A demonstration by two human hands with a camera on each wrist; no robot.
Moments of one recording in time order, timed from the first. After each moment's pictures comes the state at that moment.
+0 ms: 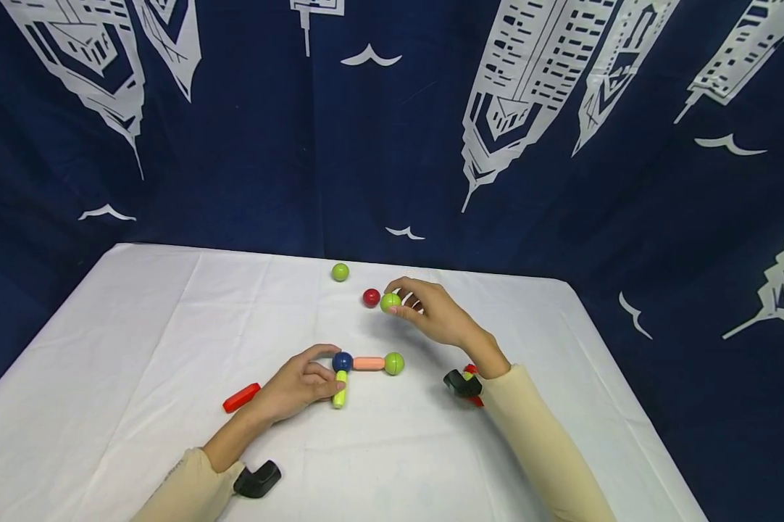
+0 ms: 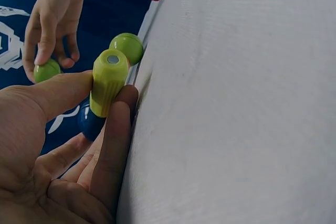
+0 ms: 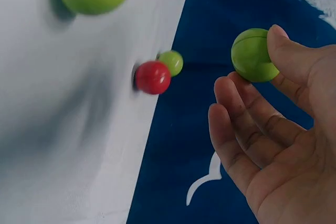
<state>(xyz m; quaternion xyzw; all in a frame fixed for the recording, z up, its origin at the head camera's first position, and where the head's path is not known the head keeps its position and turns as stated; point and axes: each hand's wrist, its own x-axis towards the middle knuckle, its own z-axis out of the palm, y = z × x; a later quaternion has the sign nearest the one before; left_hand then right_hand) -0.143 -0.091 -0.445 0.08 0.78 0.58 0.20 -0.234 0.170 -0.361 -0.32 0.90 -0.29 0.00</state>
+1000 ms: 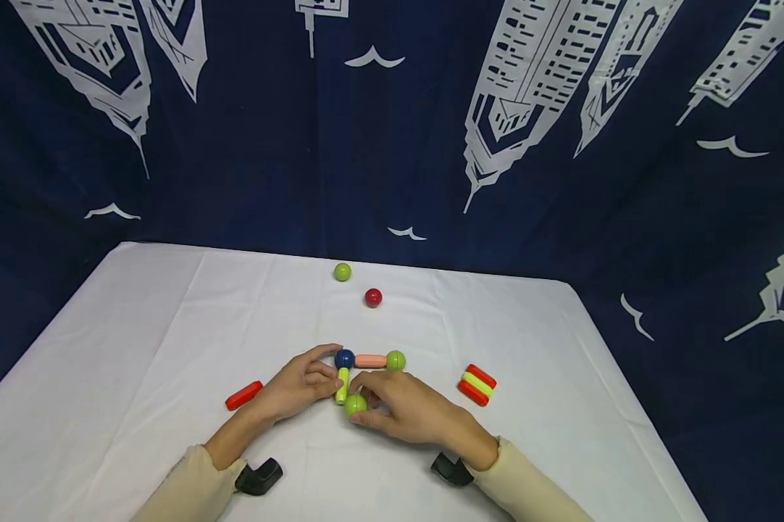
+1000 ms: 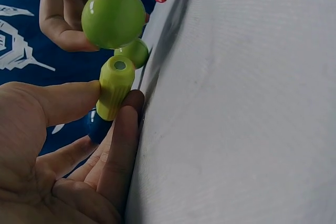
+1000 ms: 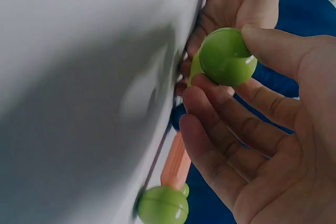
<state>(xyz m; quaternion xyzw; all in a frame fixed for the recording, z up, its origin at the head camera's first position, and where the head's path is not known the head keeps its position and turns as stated) -0.140 -0.096 -0.441 0.14 0.75 0.61 0.20 -0.128 0.131 -0.400 -0.42 0.87 -0.22 0.08</state>
